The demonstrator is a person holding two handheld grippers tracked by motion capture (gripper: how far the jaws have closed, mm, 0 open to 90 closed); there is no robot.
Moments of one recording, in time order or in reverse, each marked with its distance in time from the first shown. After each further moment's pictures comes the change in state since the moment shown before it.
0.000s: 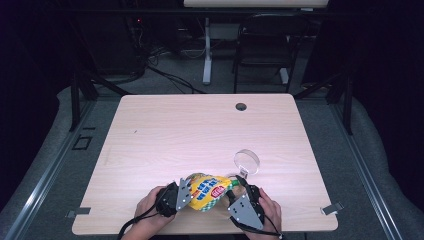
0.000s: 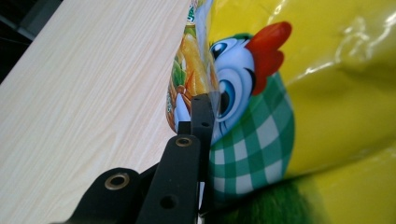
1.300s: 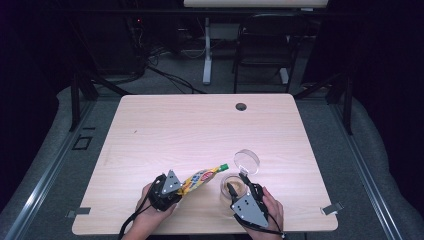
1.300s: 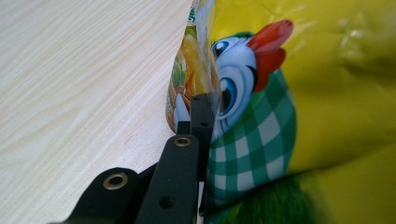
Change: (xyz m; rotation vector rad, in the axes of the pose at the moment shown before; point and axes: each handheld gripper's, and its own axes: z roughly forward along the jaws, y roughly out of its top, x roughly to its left) left arm 0.025 -0.019 0.008 -0.069 -0.162 -0.321; right arm -0.008 -0.002 -0.001 -0.008 -0.009 0.046
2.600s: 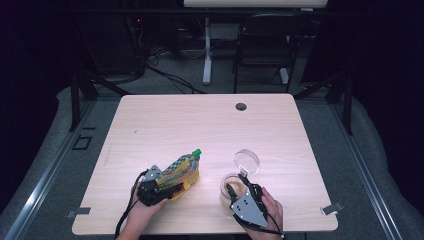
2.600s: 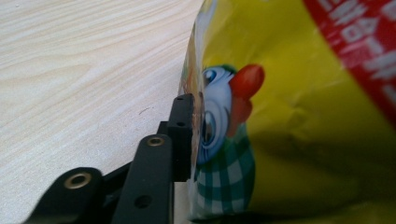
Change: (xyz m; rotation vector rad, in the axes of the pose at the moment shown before) left arm 0.035 -0.023 -0.004 -0.061 -0.105 -0.275; right arm 0.001 0.000 0.001 0.007 0.012 0.001
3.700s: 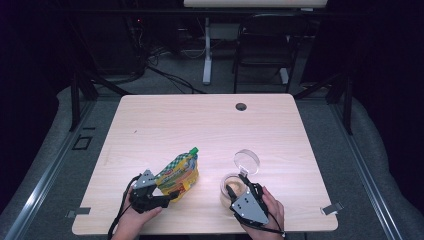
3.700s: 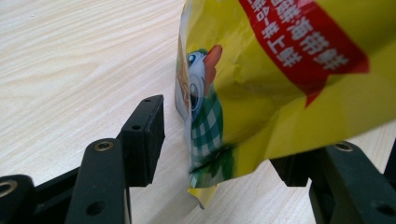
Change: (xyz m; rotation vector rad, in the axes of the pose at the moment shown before) left arm -0.004 -0.010 -0.023 -0.028 0.003 0.045; right arm -0.004 0.002 -0.001 0.030 0.035 0.019
